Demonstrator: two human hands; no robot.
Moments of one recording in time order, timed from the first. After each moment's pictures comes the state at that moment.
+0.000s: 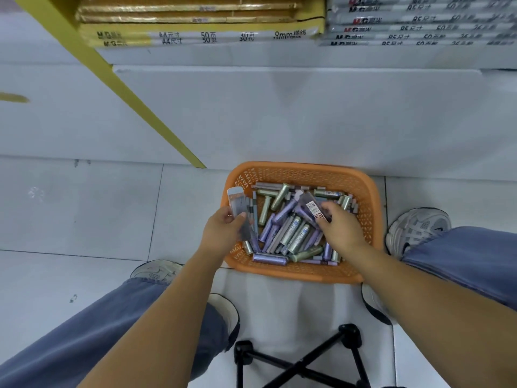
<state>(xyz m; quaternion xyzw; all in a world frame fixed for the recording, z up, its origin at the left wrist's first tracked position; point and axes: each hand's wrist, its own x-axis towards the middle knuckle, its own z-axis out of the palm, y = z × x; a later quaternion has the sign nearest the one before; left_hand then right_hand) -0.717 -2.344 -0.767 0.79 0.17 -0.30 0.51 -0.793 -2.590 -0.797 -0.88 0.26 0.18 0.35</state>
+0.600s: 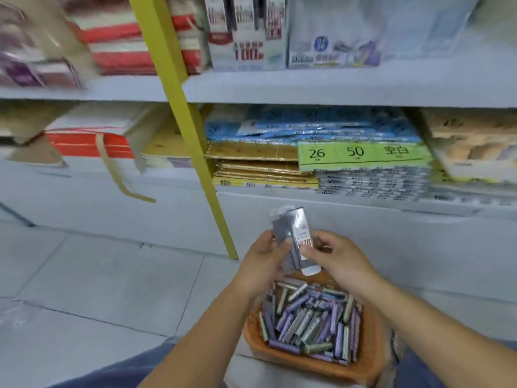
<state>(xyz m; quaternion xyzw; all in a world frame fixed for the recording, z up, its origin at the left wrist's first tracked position) -0.720 -2.385 -0.567 0.65 0.00 -0.25 0.72 -0.764 -2.544 -0.542 -0.79 0.10 0.03 0.60</state>
